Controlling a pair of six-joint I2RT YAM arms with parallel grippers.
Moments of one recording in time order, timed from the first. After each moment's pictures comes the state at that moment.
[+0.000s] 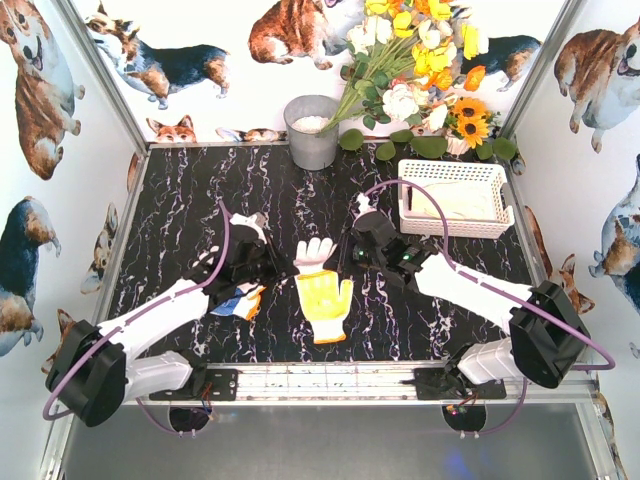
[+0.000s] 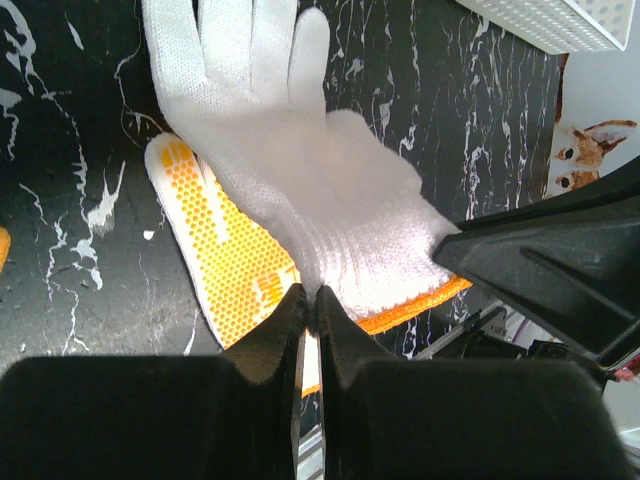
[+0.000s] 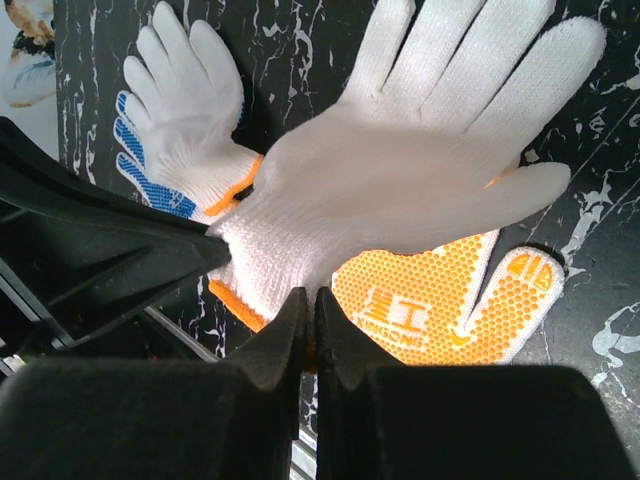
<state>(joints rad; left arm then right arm) -0.57 1.16 0.61 -0.07 0.19 -0.91 0.73 1.35 0.85 -0.16 -0.12 0.79</state>
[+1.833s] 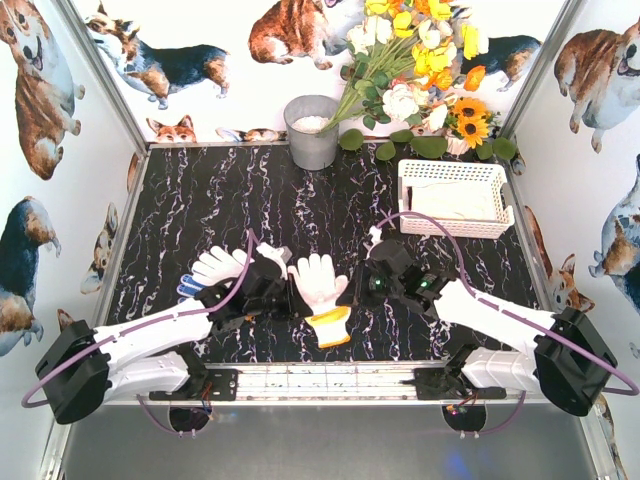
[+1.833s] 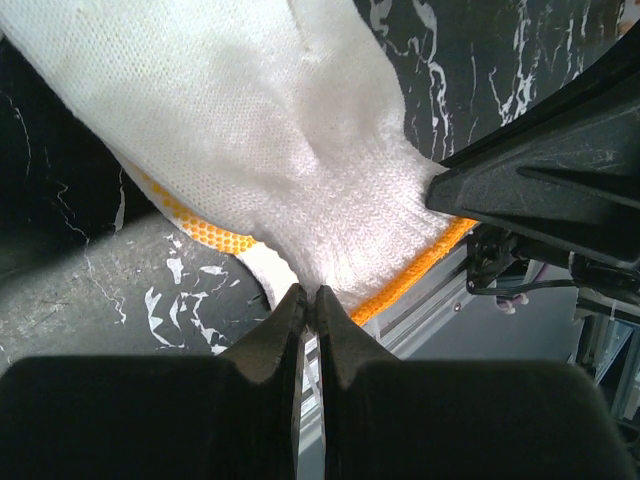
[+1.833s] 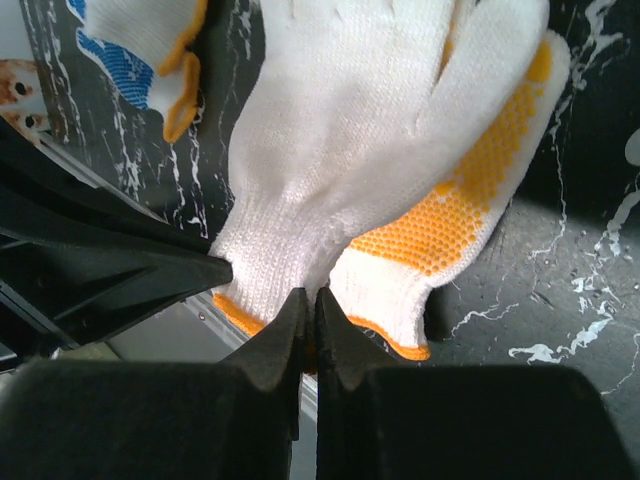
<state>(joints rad) -0.87 1.08 0.52 -0.14 0.14 -0.96 0.76 1.16 0.62 -0.21 -0.25 0.89</state>
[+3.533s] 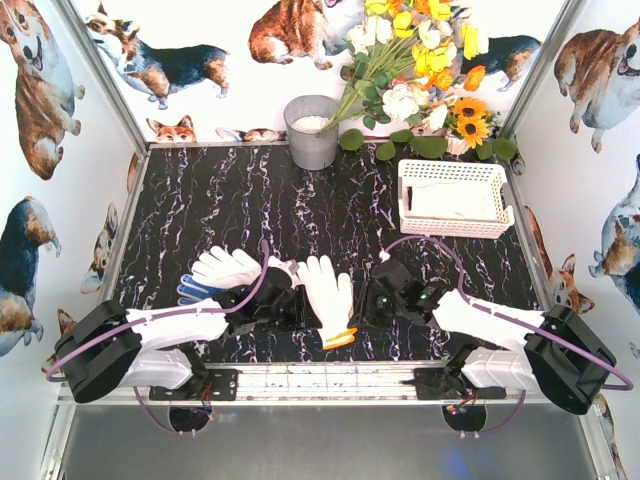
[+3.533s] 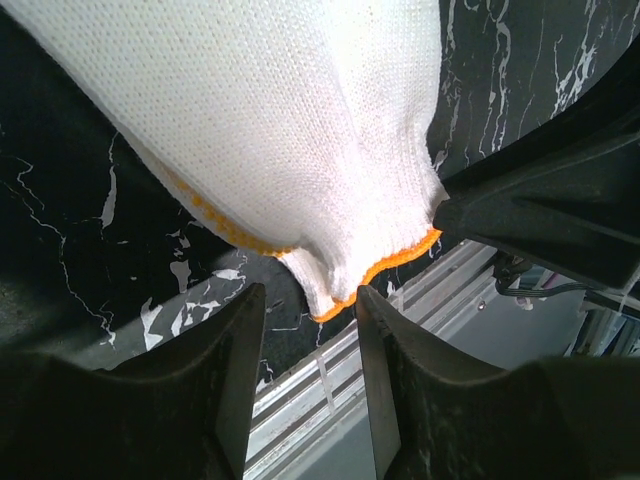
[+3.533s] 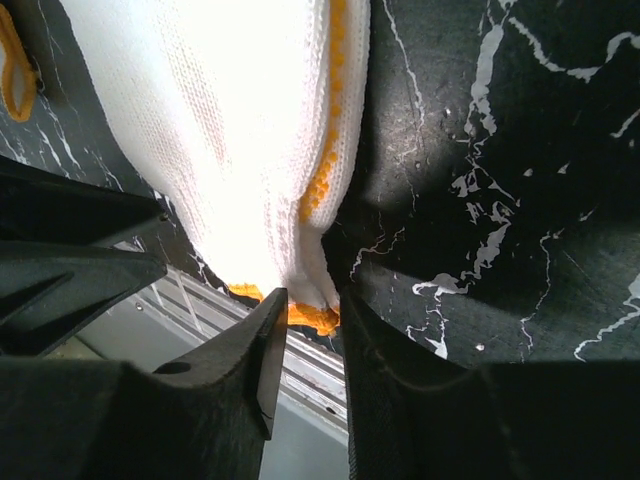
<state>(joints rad) -0.91 1.24 0.44 0.02 0.17 -1.04 0.77 1.17 0.48 -0.25 -0.25 0.99</state>
